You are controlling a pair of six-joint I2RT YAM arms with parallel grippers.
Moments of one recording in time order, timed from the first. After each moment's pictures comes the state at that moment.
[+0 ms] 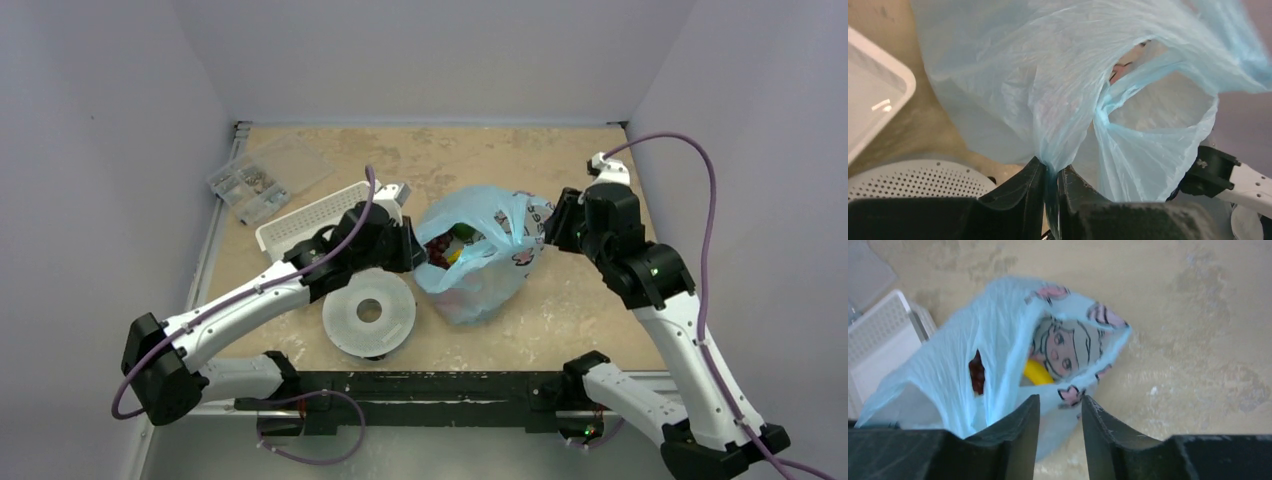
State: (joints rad) left arm -0.82 1.19 1.04 -0.35 0.00 -0.64; right arm 0.39 0.94 1.27 -0.87 0.31 0.45
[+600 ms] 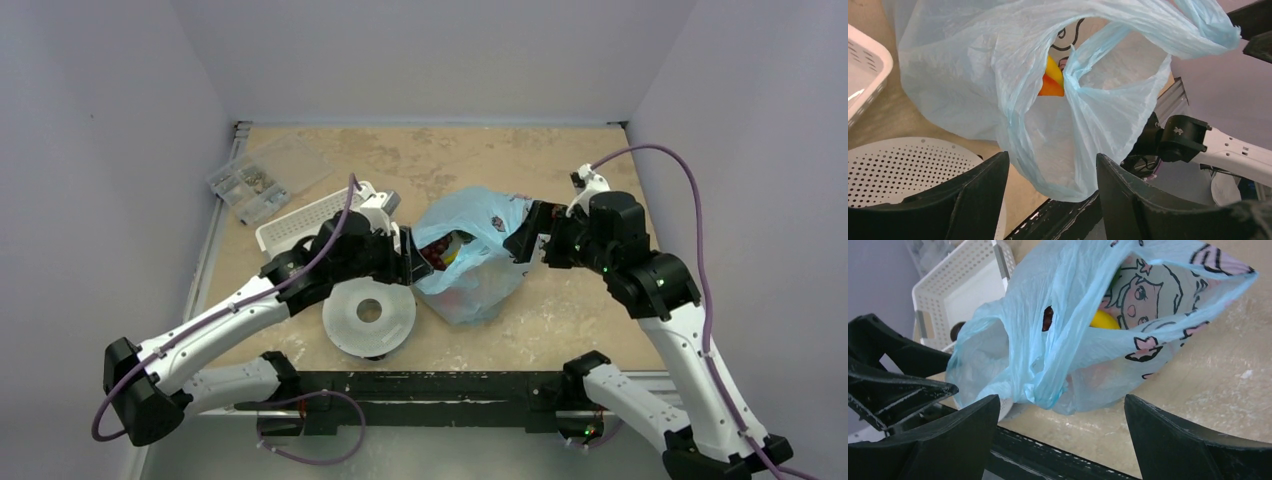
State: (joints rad) left arm -0.82 1.05 0.89 -0.34 0.11 -0.69; right arm 0.39 0.86 1.19 -0.93 -0.12 0.46
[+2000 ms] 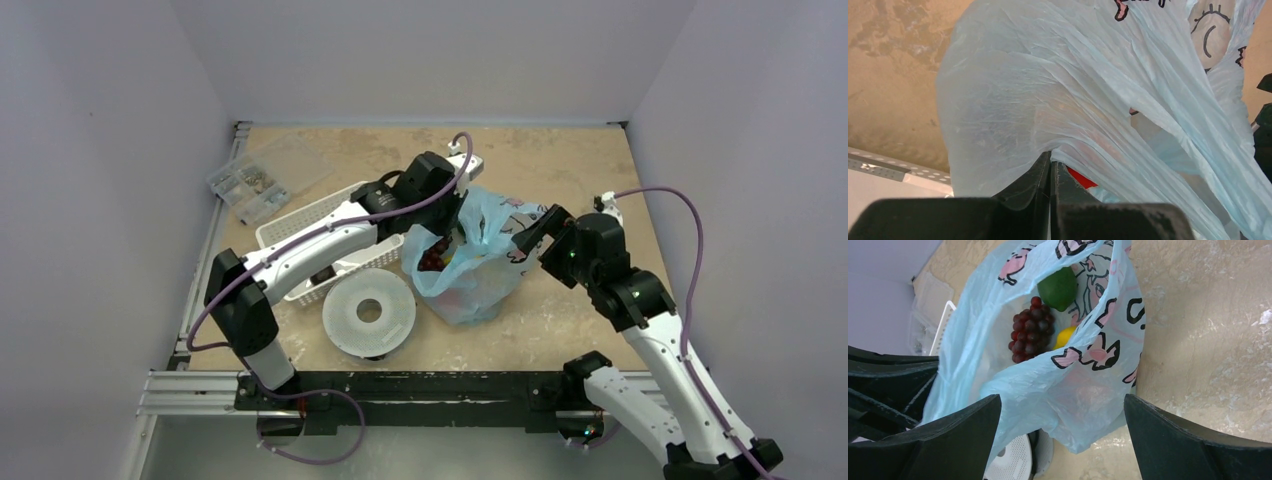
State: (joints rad) left arm -0.85 1.68 1.57 -0.58 -0.01 -0.17; right arm 0.39 0.77 0.90 -0.76 0.12 0.93
